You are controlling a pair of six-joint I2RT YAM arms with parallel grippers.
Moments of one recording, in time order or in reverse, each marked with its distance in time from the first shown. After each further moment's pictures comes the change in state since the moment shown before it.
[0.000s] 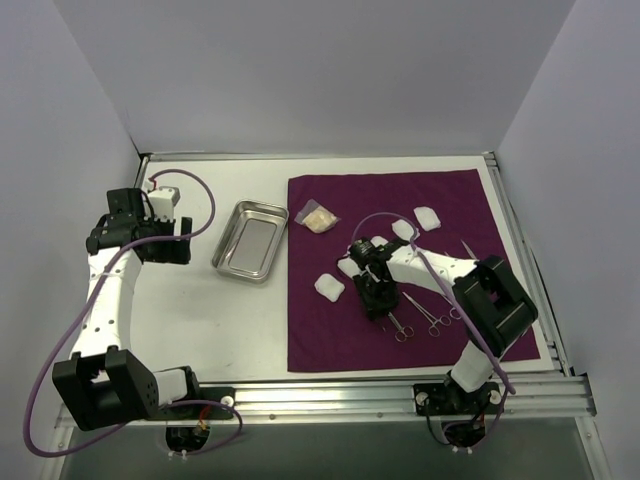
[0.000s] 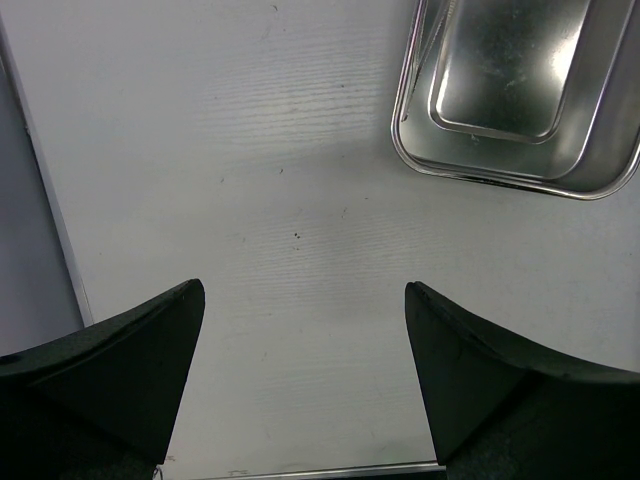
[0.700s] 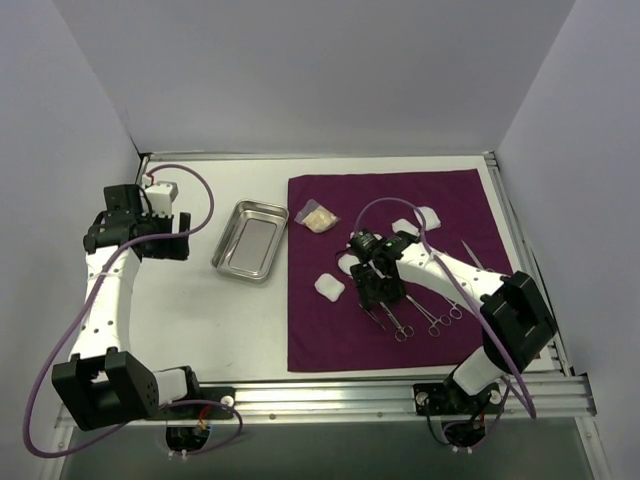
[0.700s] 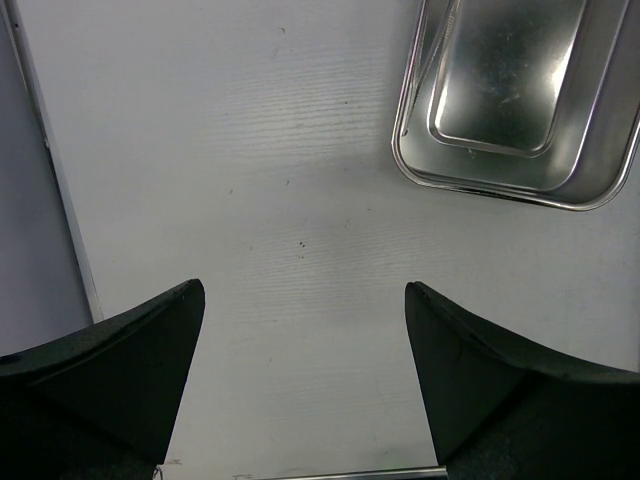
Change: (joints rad) left arm 0.000 0.000 0.034 -0.004 0.000 -0.001; right arm 0.063 -0.132 0.108 -0.169 0.115 0.082
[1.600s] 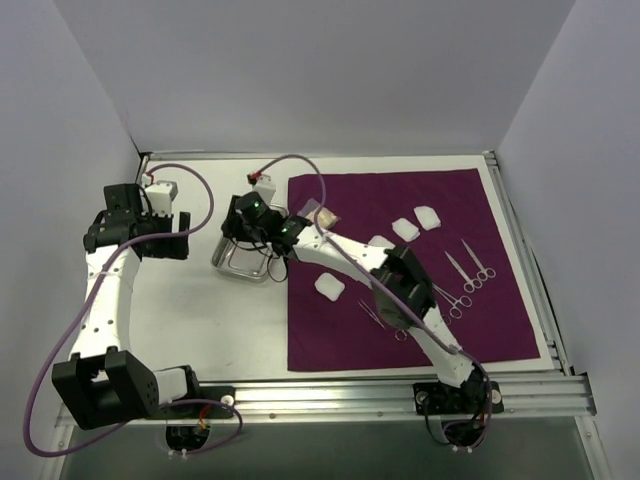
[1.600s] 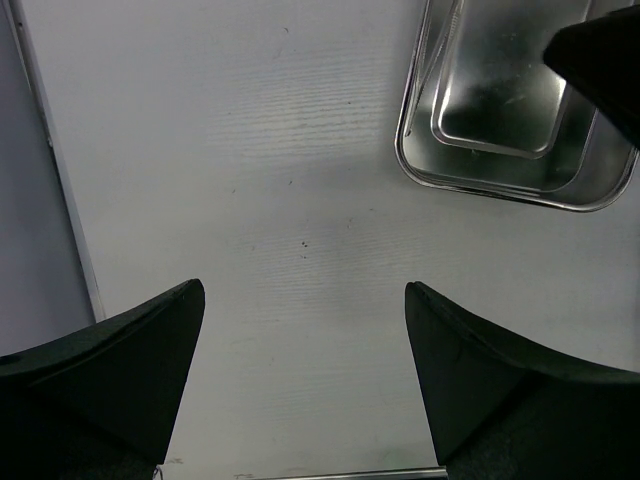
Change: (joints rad) left arm 0.000 0.000 0.000 0.001 -0.007 0.000; right arm 0.237 0.817 0.928 0.752 0.097 0.520
